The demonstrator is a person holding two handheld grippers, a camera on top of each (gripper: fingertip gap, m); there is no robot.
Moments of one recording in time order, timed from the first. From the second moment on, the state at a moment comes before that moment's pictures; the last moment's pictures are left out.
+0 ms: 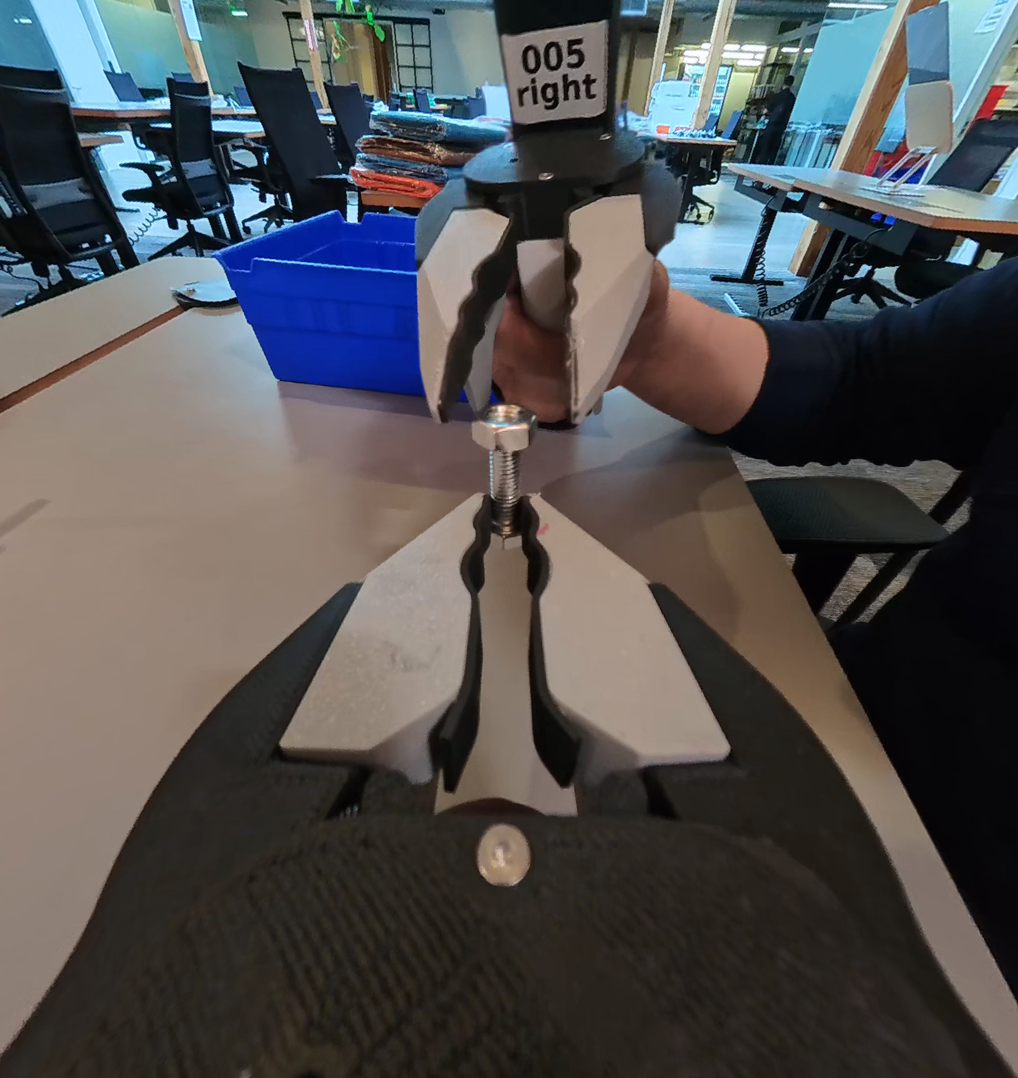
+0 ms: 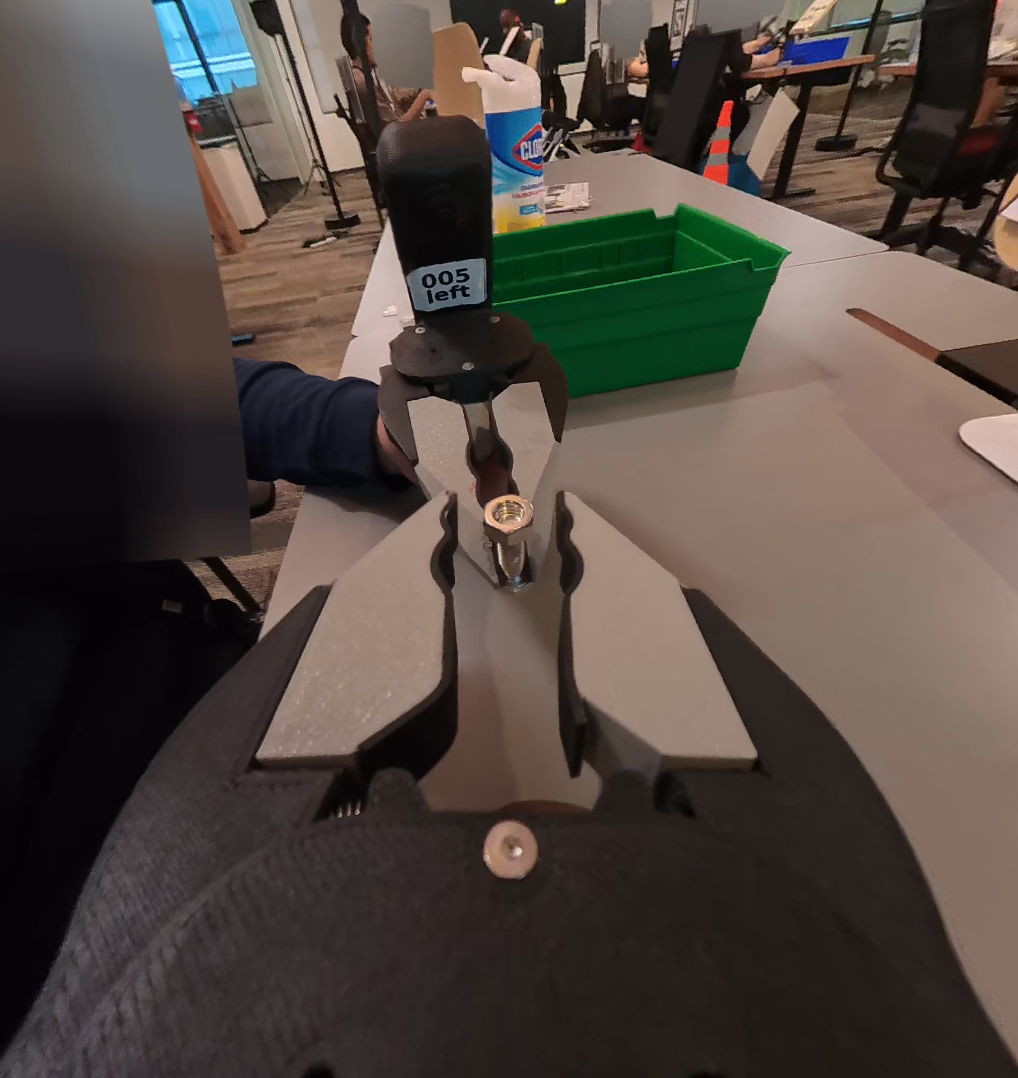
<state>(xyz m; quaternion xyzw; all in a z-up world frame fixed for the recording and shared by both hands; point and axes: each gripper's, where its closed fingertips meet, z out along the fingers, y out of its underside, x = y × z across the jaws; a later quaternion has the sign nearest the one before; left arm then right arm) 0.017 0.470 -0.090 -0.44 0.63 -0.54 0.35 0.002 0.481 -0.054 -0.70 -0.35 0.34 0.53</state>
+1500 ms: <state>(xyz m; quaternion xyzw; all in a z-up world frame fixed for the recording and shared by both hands) 0.017 0.482 -0.082 -0.45 0.61 -0.53 0.38 0.004 0.471 -0.051 -0.69 -0.32 0.34 0.56</state>
